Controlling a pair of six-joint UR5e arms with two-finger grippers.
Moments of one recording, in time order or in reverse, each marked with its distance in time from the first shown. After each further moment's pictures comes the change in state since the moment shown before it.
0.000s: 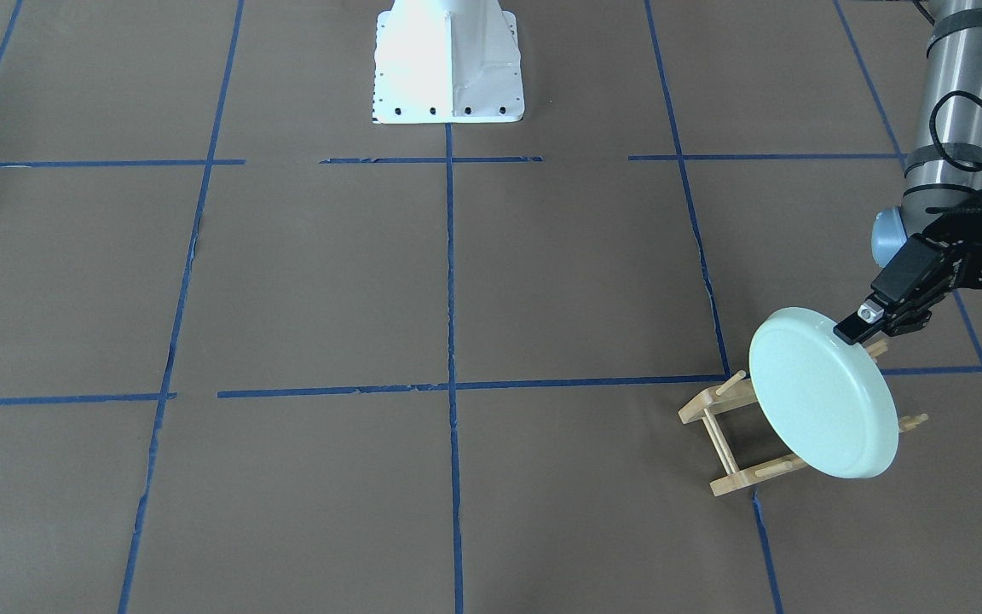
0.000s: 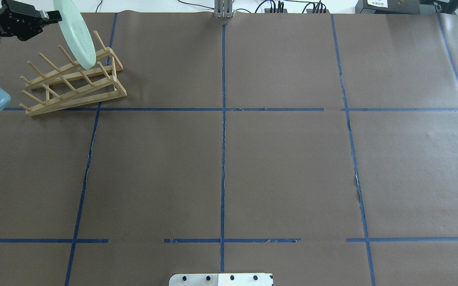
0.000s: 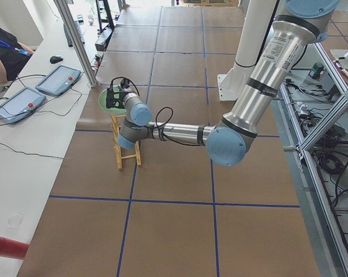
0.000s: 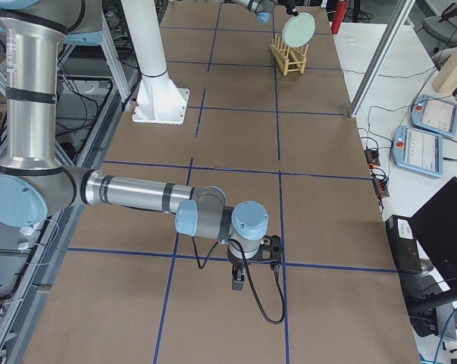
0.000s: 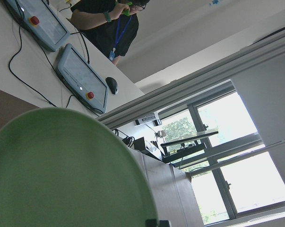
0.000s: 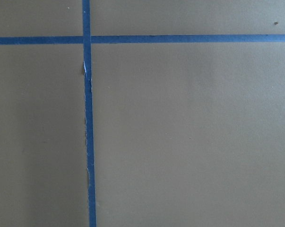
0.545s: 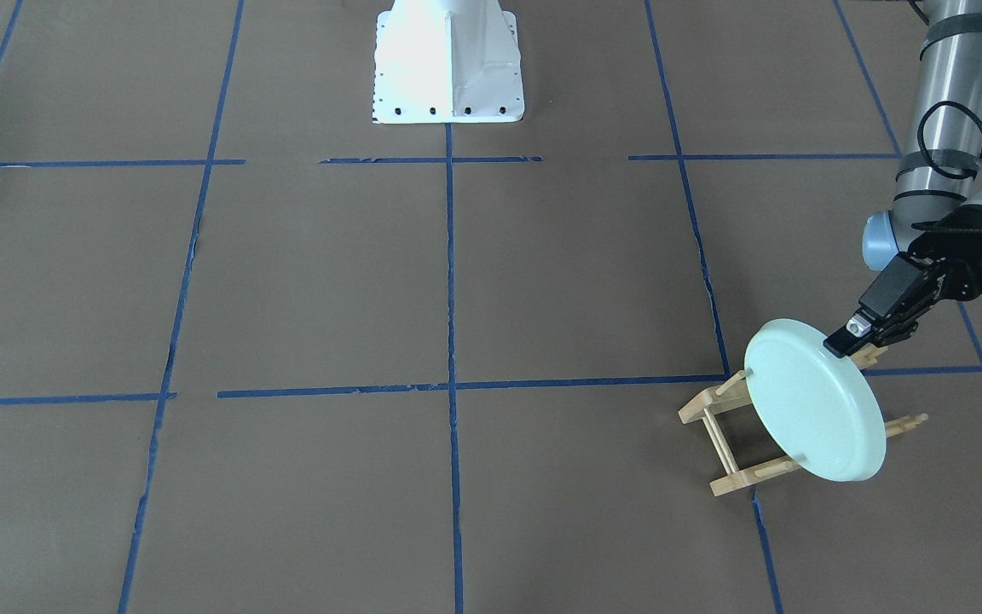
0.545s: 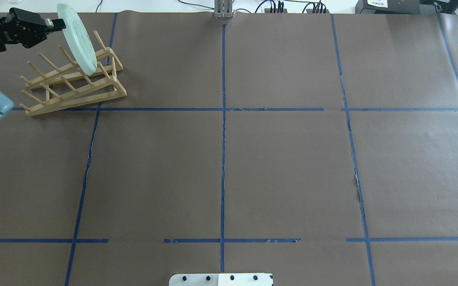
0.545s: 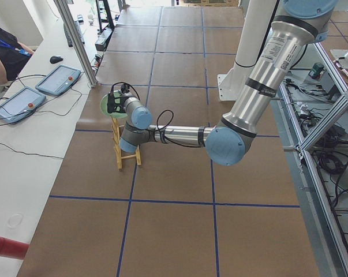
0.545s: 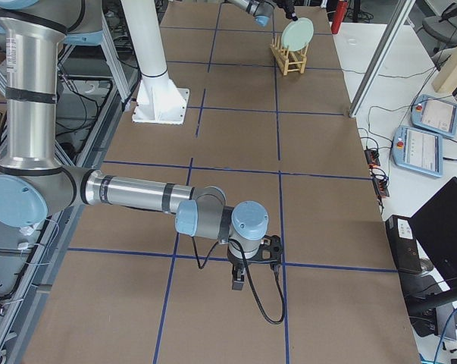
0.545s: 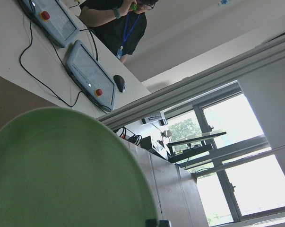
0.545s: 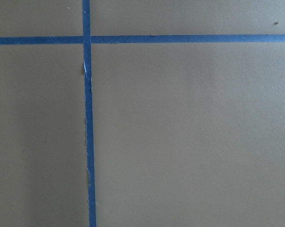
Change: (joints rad) left arm 0.017 0.001 0.040 0.001 0.012 0.007; right arm 0.000 0.000 0.000 0.000 0.000 0.000
